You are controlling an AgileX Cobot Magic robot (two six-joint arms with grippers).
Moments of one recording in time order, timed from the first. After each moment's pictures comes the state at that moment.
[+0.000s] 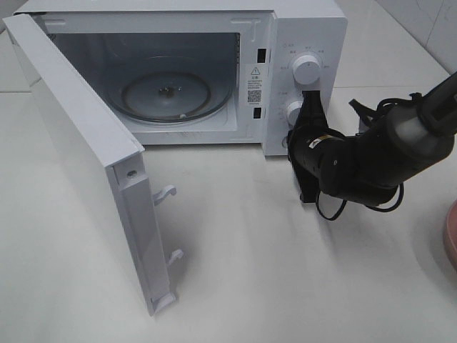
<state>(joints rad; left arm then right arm) -0.01 0.00 -0.52 -0.14 1.08 0.09 0.50 2.08 -0.86 0.64 -0.79 1.33</state>
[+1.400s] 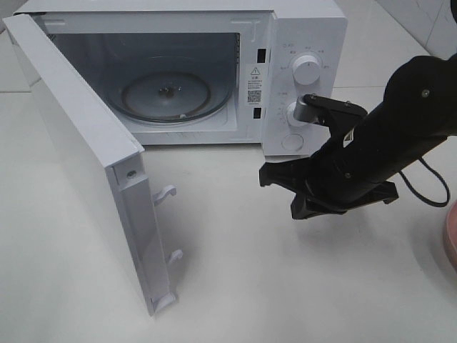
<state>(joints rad) -0.01 0.00 -0.52 -0.14 1.08 0.09 0.48 1.65 -0.81 0.25 0.36 0.29</state>
